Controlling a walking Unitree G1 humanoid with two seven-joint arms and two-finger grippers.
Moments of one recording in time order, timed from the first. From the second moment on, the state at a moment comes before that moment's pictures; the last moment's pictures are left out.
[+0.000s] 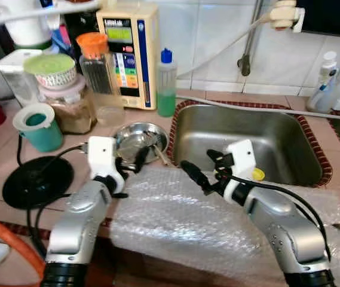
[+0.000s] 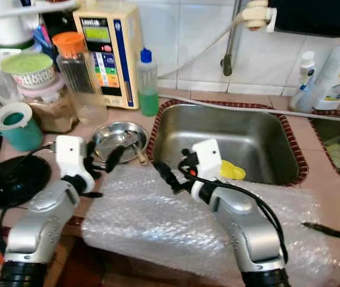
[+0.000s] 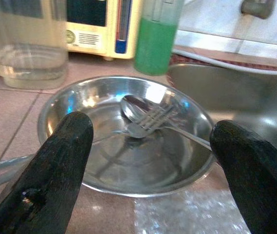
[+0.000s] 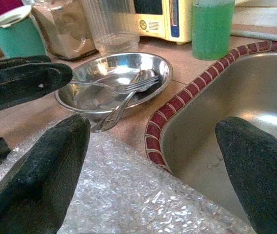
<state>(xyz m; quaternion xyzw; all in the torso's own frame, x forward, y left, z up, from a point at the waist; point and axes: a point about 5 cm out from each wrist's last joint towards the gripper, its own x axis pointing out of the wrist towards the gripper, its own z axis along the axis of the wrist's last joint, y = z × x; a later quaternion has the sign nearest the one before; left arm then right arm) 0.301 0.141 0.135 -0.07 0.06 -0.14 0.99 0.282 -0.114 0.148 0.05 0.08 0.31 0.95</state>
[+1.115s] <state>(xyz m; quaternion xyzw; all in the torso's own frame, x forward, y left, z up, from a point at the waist) 0.294 0.129 0.115 -0.06 0.09 -0.13 0.99 0.294 -0.129 0.136 0.03 0.11 0.22 0.97</state>
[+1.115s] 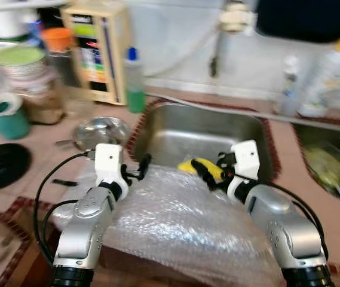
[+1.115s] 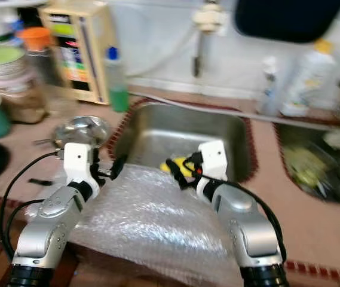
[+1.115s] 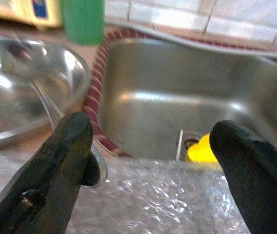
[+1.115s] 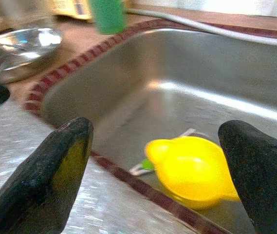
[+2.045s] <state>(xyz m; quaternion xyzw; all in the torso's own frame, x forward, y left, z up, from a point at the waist) 0.302 0.140 0.132 -0.04 0.04 -0.07 1.00 0.298 -0.137 0.142 0.03 0.08 0.19 0.98</state>
